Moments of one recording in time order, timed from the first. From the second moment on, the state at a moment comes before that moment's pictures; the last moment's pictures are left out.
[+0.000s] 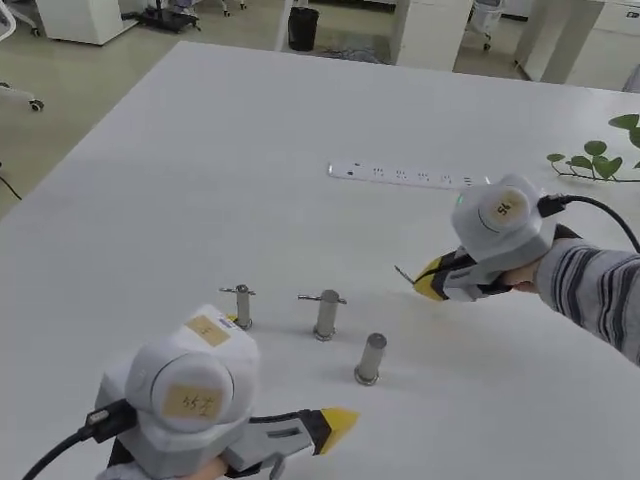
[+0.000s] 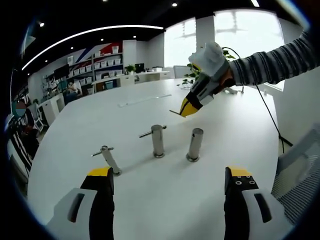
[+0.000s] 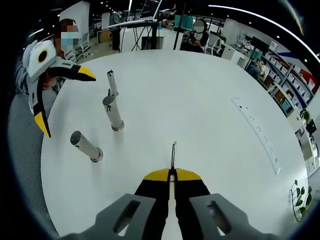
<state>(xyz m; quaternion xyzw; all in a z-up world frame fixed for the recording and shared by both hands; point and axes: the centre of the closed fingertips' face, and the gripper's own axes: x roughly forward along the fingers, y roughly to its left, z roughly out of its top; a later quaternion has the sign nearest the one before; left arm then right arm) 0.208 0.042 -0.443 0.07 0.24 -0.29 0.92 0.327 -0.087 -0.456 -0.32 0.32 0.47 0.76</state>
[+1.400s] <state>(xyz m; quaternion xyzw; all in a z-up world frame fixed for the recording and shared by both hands) 0.200 0.000 -0.404 -0.07 0.23 -0.37 0.90 0.202 -0.030 -0.413 -0.47 0.15 0.57 0.66</state>
